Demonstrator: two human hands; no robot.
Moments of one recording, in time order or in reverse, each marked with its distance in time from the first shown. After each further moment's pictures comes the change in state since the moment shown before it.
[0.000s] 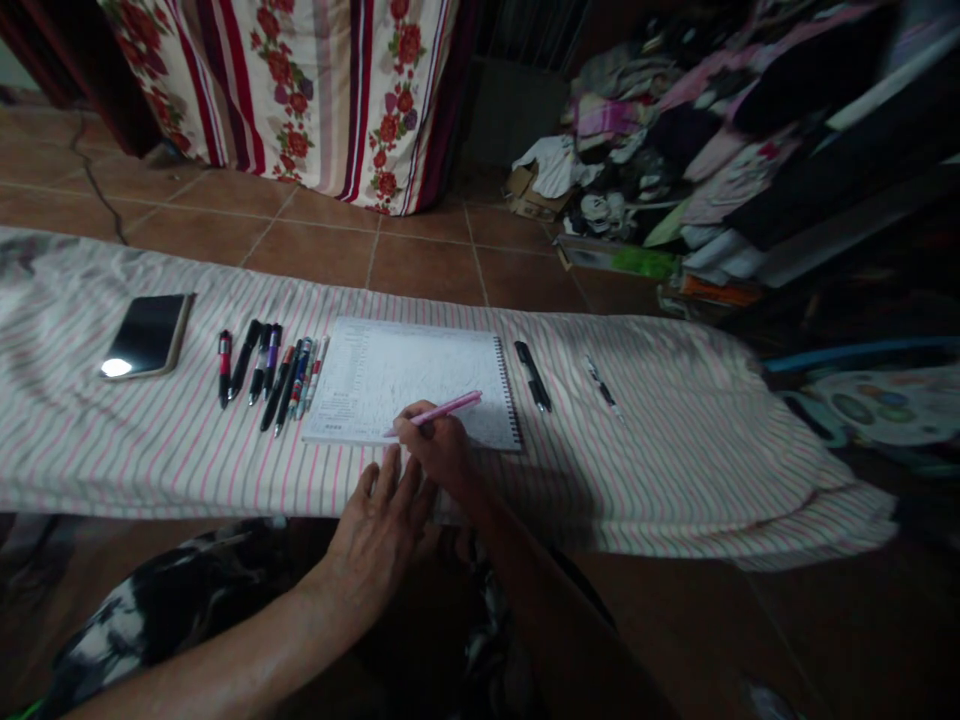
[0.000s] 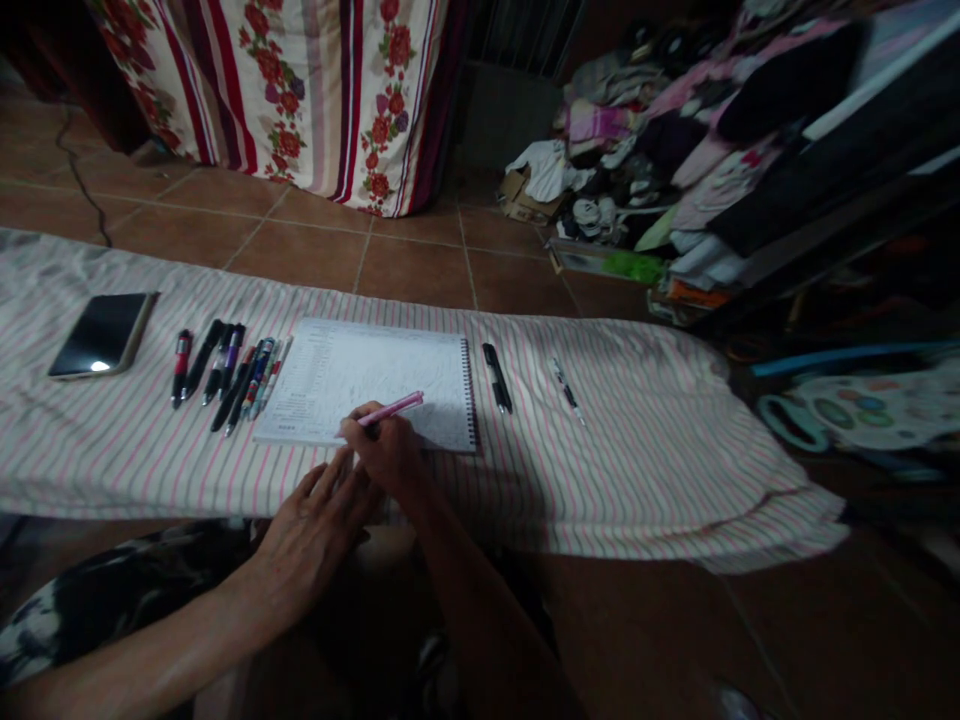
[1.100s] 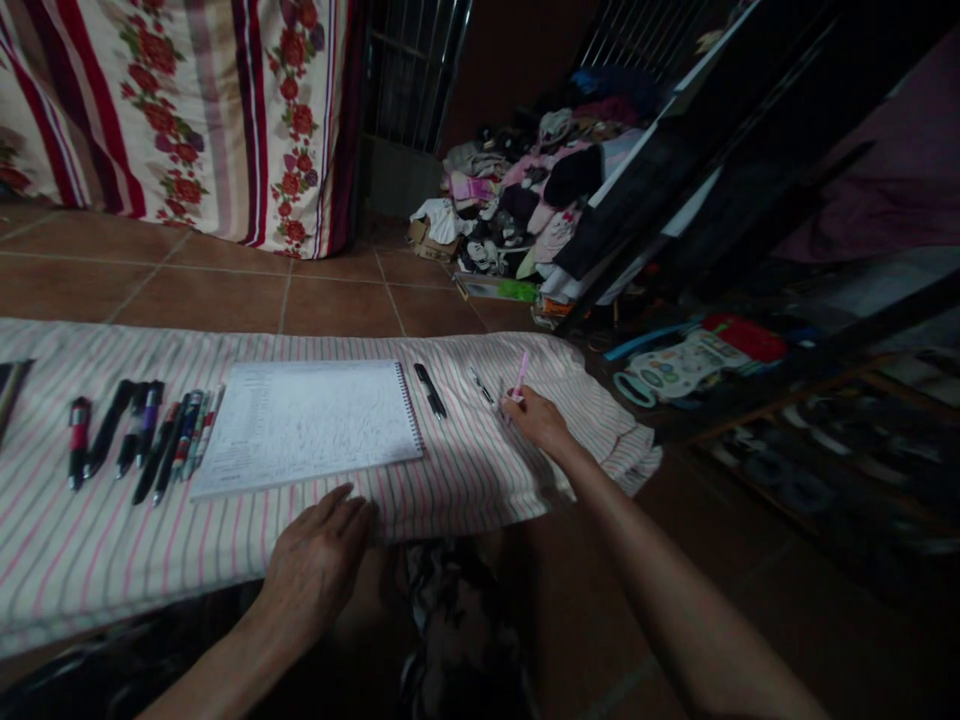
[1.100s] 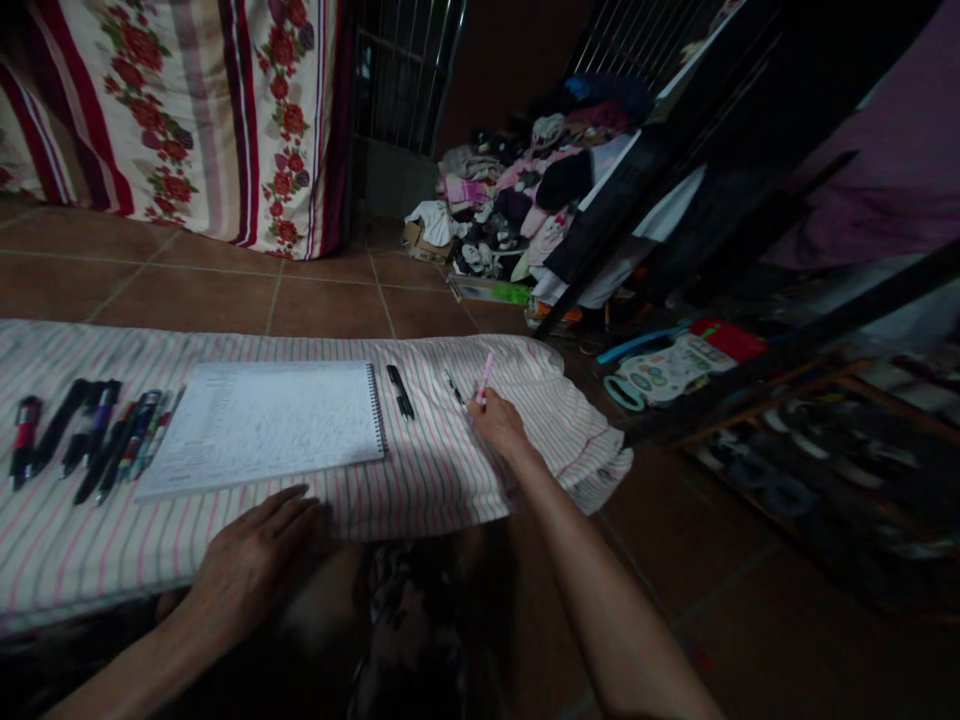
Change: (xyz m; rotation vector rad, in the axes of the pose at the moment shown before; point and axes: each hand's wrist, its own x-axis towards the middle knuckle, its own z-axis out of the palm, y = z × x) left_hand 0.011 0.013 0.015 -0.188 0.421 0.203; right_hand -0.045 0.042 -0.244 -1.003 0.314 0.459
